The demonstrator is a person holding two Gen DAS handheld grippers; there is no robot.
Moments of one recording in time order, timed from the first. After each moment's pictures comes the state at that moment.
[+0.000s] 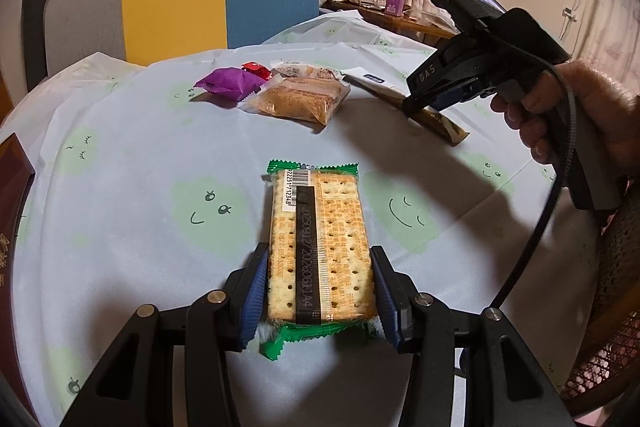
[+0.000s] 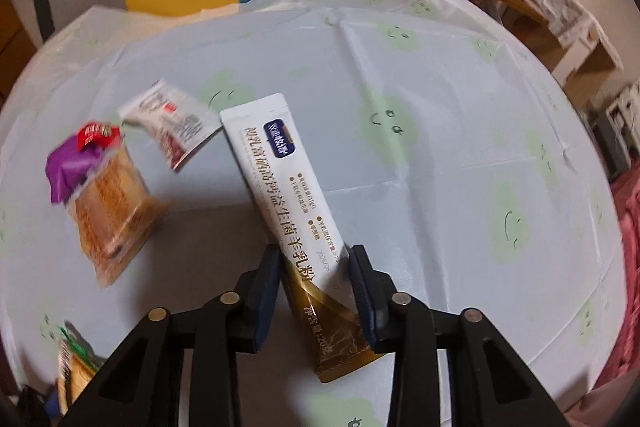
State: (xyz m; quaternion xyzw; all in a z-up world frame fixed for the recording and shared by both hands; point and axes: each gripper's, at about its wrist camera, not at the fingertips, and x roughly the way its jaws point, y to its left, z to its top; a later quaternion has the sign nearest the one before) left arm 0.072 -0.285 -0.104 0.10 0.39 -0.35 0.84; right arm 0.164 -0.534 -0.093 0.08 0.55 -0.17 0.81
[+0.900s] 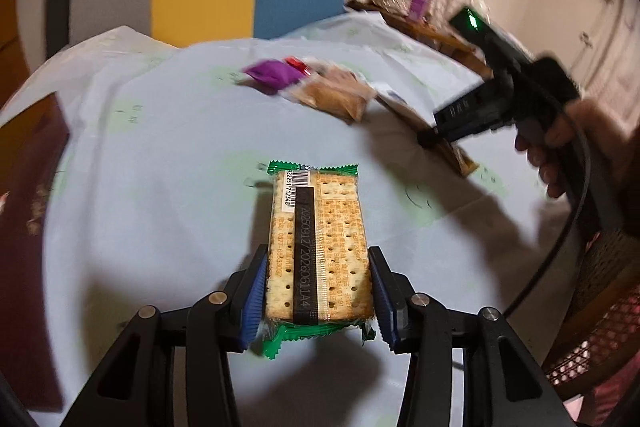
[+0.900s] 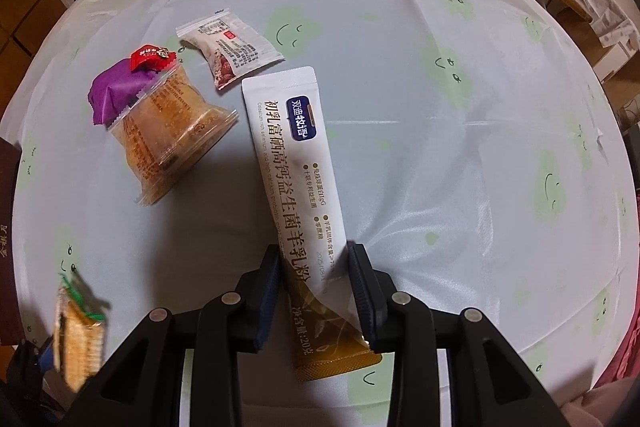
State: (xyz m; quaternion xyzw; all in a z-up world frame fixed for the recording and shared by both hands) left arm 0.066 -0.235 -0.083 0.05 0.42 -0.33 0.85; right arm 0.154 -0.511 -0.103 0.09 0.61 -0.10 0.78
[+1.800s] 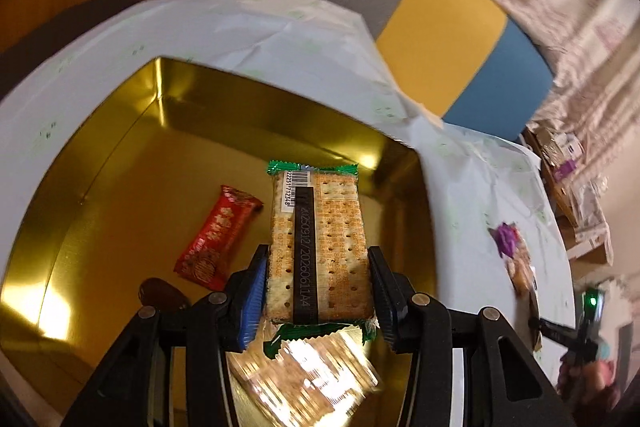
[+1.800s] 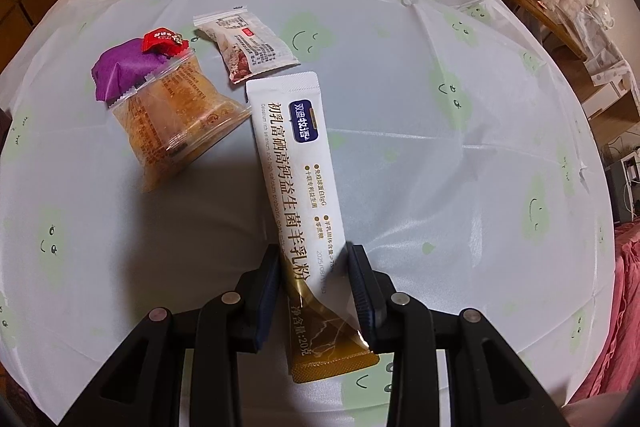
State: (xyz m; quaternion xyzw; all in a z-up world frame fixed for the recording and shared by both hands) left arm 0.194 0.019 -0.049 -0.18 0.48 -0.08 0.86; right arm 0.146 -0.477 -0.096 0.02 0.60 -0.11 0.79
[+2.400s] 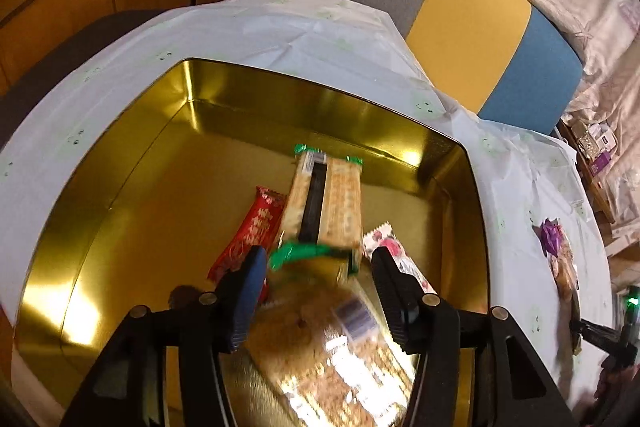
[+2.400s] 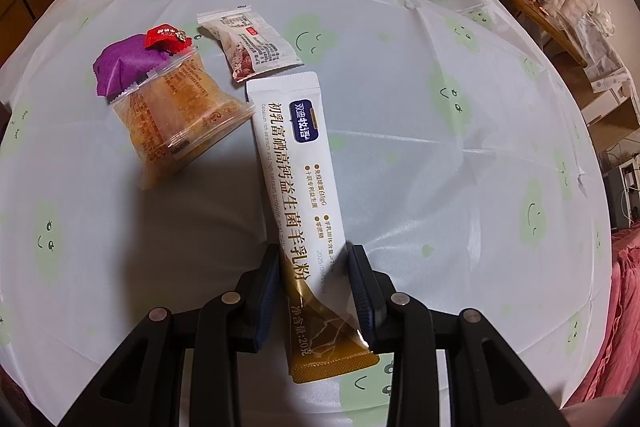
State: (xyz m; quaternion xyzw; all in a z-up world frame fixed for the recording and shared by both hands) left arm 0.189 0.012 -0.057 -0.12 0.47 -0.02 0.87; right arm 0.147 -0.475 -0.097 0.01 0.60 -0.11 0.80
